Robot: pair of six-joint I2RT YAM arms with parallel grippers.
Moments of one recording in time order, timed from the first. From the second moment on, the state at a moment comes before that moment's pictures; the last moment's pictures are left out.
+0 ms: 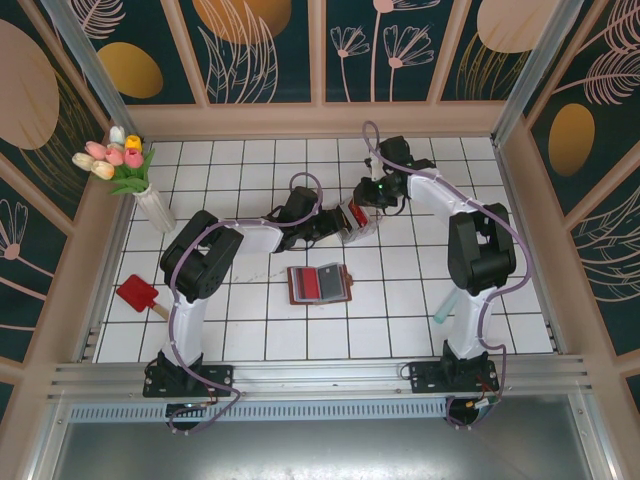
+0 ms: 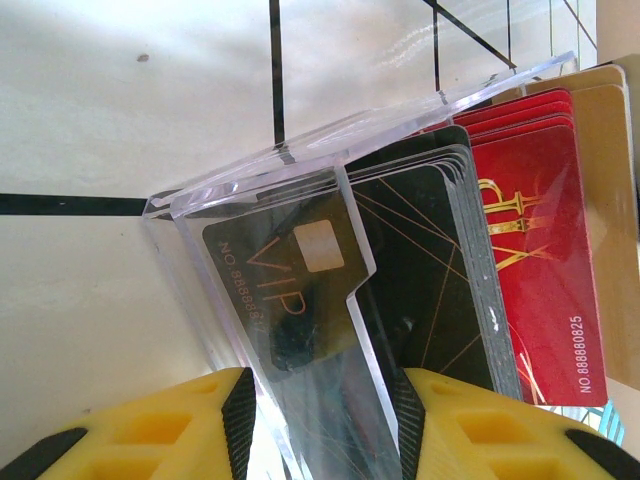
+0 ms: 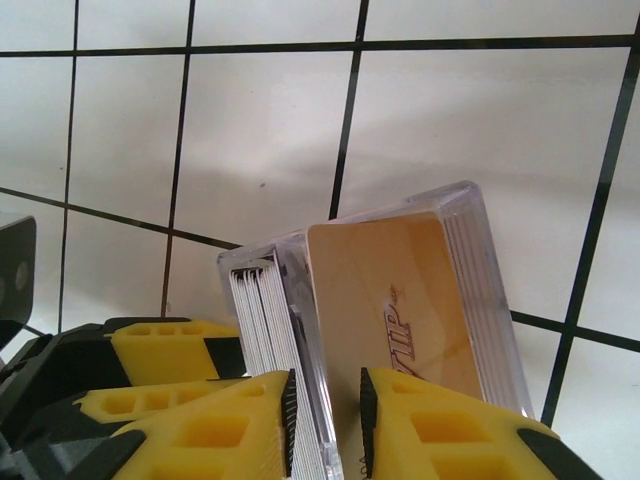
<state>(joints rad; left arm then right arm) -0.63 2.09 1.19 0.23 0.29 -0.94 0.33 1.95 1.51 -0.62 -0.36 0.28</state>
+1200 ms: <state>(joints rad) -0.63 2.09 1.19 0.23 0.29 -0.94 0.31 1.90 1.50 -0.62 -0.34 0.29</state>
